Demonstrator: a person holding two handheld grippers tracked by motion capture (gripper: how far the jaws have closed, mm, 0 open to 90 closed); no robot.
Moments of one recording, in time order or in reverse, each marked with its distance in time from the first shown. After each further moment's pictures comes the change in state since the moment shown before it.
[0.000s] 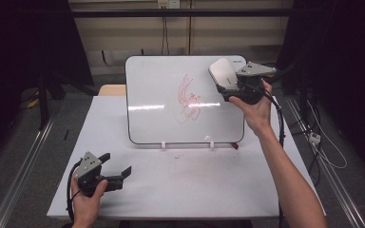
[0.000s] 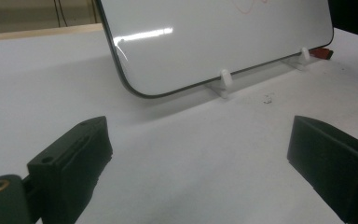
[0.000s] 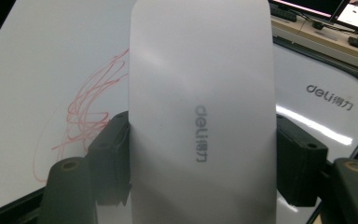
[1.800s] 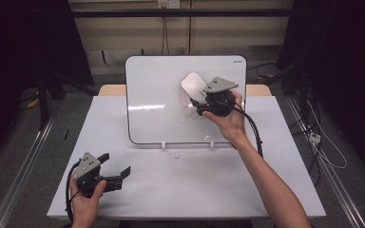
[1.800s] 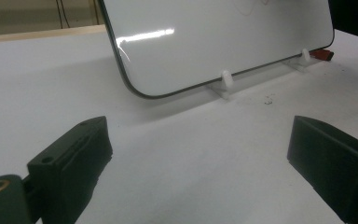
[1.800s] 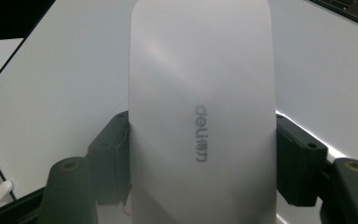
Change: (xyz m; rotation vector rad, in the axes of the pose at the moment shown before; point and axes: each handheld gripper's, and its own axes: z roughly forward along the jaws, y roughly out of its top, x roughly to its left) left arm 0.001 0.000 -0.002 -0.001 0.000 -0.011; right arm 0.069 -0.002 0.038 0.013 0.059 -0.144
